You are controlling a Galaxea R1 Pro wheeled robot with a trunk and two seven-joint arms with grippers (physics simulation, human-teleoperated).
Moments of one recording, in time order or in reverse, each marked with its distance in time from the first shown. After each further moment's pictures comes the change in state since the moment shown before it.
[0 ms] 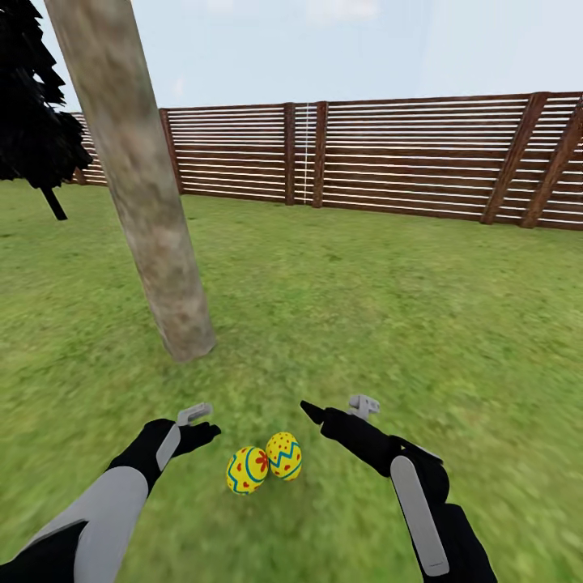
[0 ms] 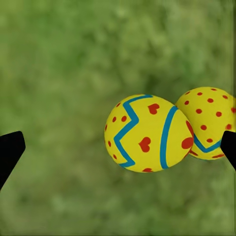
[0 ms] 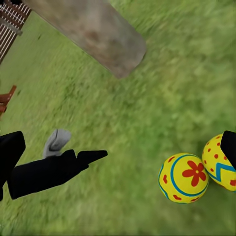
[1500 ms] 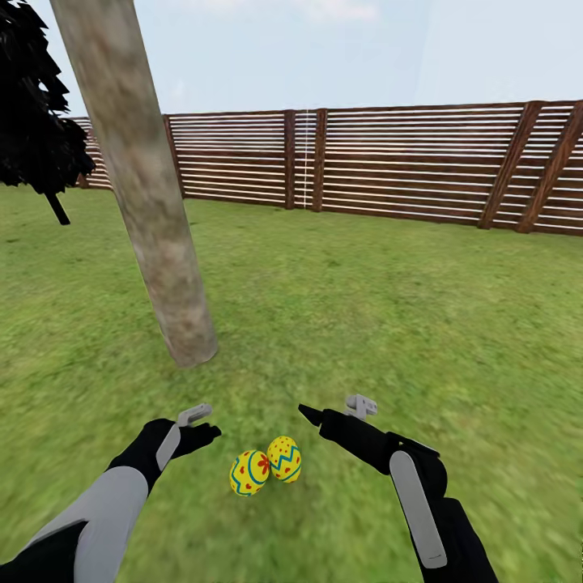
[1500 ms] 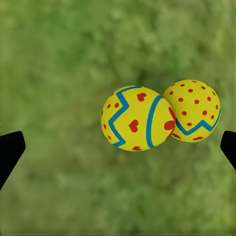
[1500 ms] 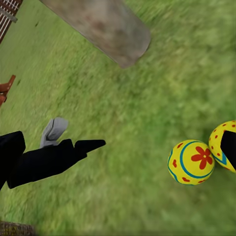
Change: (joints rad) left arm 0.000 0.000 0.001 0.000 0.000 0.020 0.000; right arm -0.019 0.002 -0.002 0.008 -0.001 0.074 -0.023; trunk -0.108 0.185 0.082
